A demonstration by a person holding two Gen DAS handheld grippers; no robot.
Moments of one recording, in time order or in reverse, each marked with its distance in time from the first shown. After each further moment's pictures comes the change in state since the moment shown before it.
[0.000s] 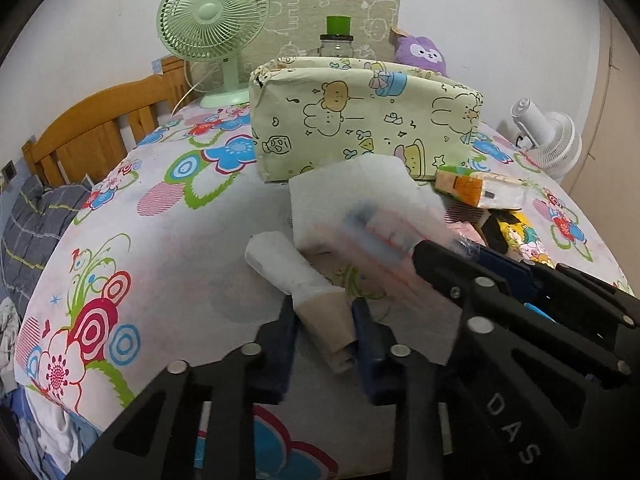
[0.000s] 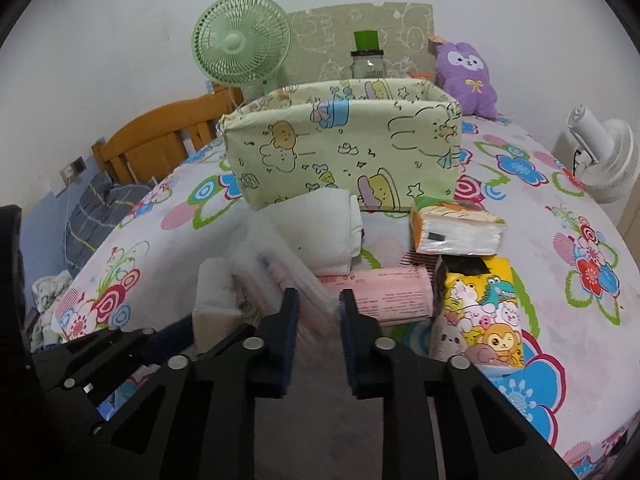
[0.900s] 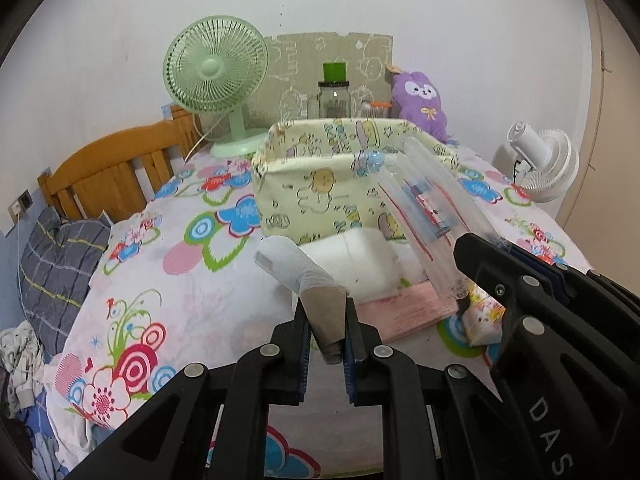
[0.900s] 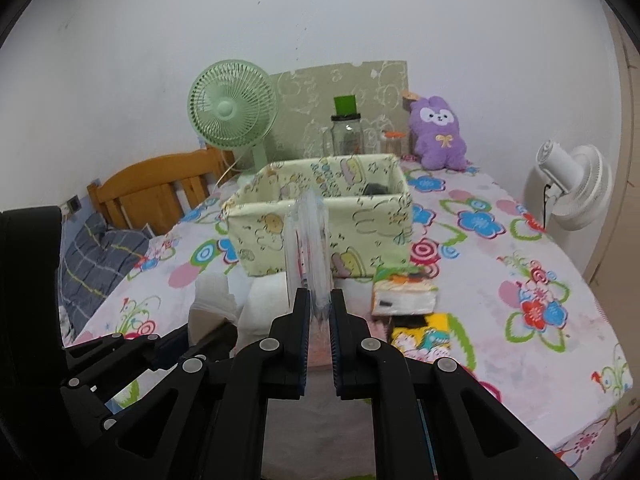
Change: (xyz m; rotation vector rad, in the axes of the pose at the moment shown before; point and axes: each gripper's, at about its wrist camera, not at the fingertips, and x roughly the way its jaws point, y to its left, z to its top) left arm -0.043 -0.017 0.032 0.033 -0.112 0.051; right arm -0.062 -0.004 0.025 0.022 -0.168 -0.059
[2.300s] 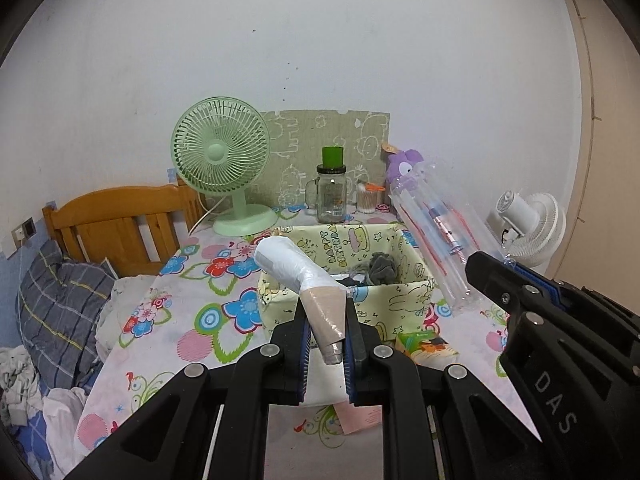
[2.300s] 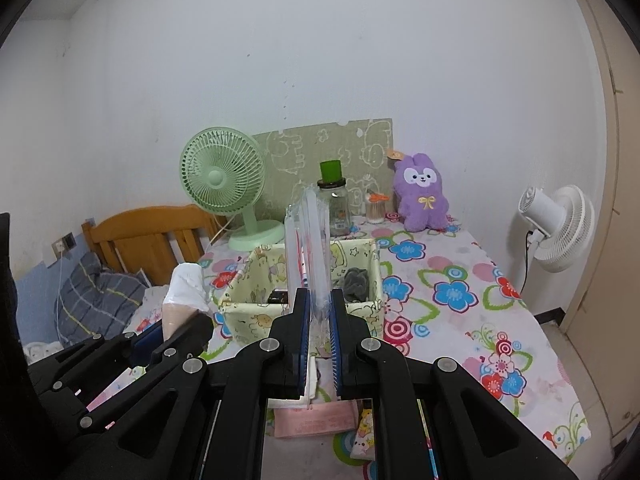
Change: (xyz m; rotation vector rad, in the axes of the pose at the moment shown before) left arm -0.047 0.004 0.066 -0.036 -0.202 -0.023; right arm -0.037 -0.010 0.072 0.014 -0.128 -0.037
